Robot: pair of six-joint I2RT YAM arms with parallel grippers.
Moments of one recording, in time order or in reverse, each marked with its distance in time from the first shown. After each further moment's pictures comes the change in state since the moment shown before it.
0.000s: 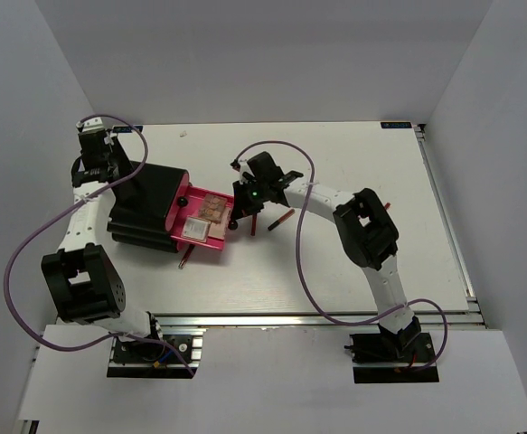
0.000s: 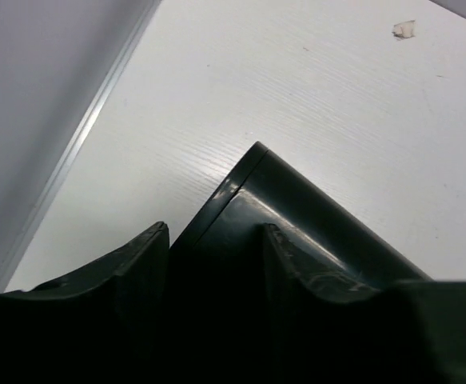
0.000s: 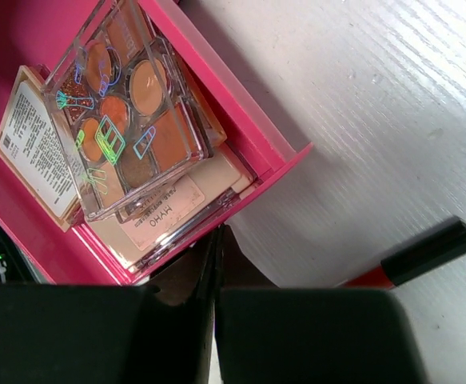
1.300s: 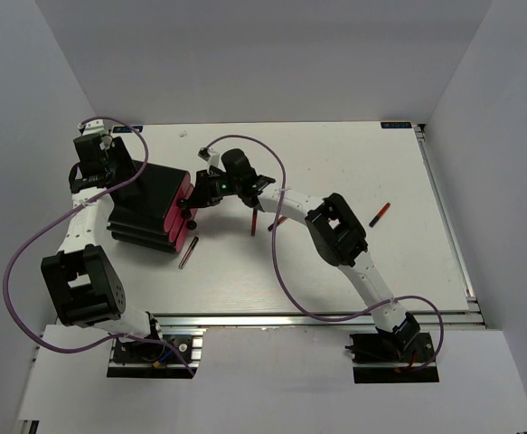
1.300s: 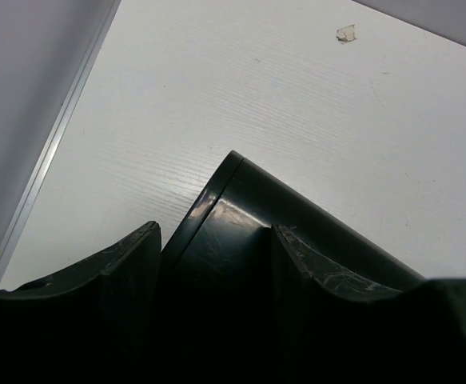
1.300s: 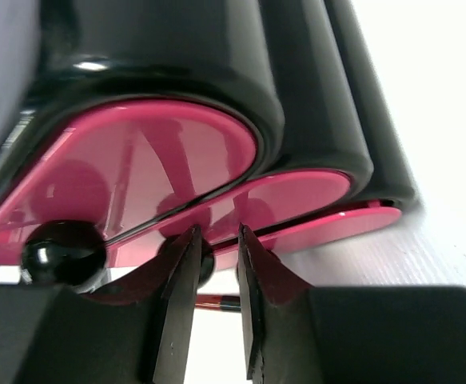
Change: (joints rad) left arm 0.039 -0.006 -0.070 0.136 0.195 0.048; right arm 0.089 0.275 0.321 0.407 -0.168 0.221
